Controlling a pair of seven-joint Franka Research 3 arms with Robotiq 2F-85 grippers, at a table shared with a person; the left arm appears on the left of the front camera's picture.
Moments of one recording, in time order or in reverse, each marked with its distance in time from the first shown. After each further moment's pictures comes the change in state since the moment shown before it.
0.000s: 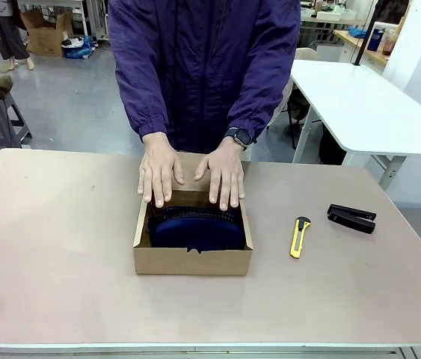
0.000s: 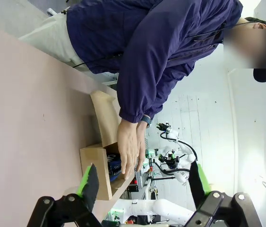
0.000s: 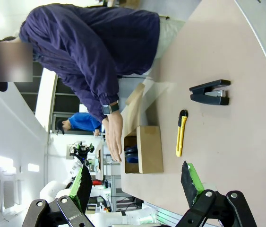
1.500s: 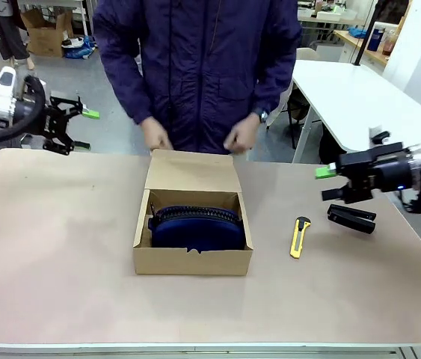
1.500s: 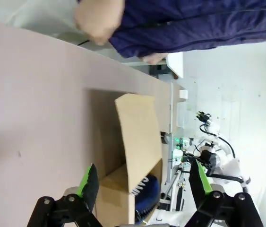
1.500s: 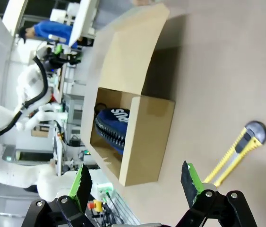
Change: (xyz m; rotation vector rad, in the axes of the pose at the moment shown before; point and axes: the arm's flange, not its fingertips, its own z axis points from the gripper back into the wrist) left arm 0.011 0.048 -0.256 0.236 0.144 0.049; right arm -0.040 0.035 -0.332 -0.102 0.481 0.297
